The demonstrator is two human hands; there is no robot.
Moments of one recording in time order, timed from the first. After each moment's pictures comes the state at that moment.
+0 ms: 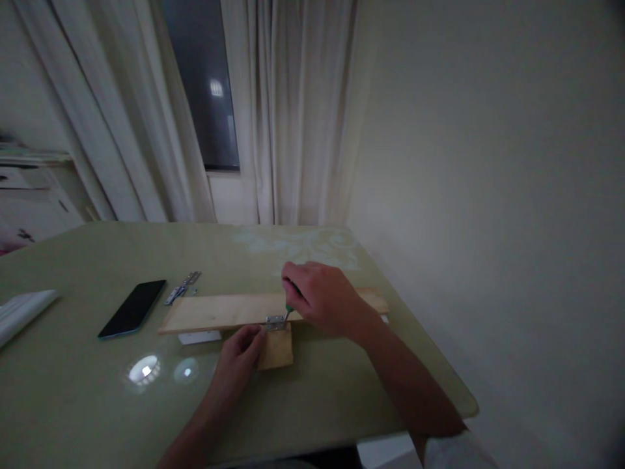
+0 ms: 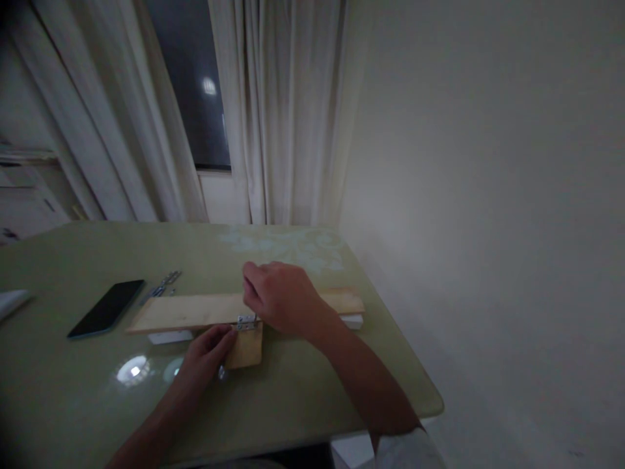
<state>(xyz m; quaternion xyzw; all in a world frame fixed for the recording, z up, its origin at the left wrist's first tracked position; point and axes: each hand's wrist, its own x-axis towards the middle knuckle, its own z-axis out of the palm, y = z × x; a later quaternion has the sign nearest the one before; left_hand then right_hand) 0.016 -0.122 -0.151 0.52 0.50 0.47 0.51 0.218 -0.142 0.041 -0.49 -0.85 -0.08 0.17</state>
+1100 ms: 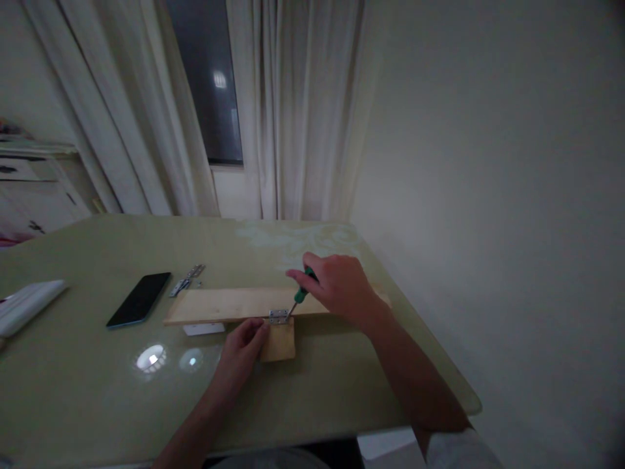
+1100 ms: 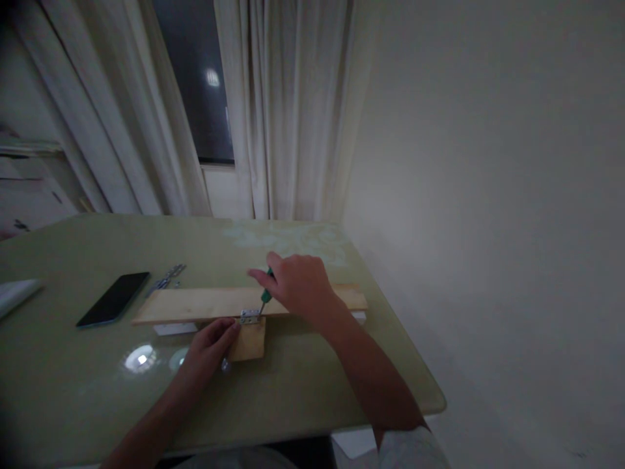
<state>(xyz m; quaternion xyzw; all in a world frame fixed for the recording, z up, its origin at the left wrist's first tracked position) 0.014 -0.123 -0.154 0.52 0.50 0.47 0.51 0.230 -0.134 0.039 -0.57 -0.80 -0.07 0.16</state>
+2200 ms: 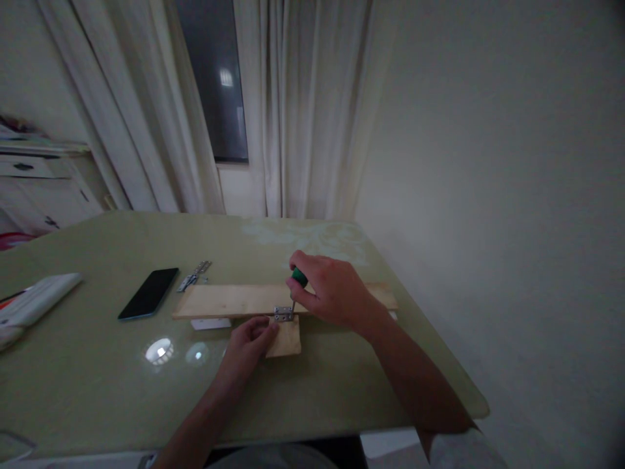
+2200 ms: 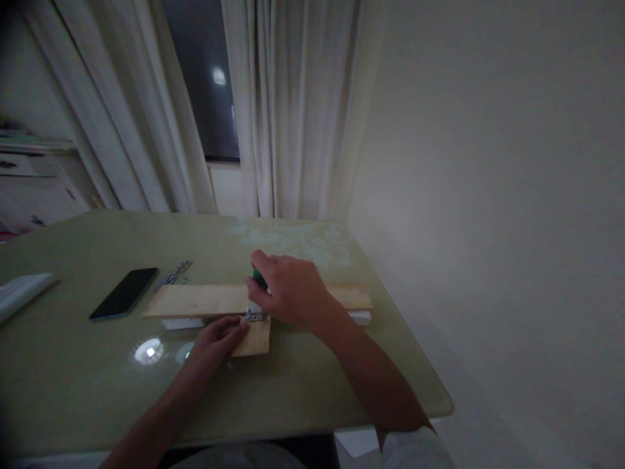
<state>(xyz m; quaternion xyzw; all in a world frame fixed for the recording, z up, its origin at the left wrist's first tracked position) 0.018 -0.129 -0.145 0.44 0.52 0.45 0.58 0.222 -0.131 0.032 -0.48 -0.85 -0.04 0.23</state>
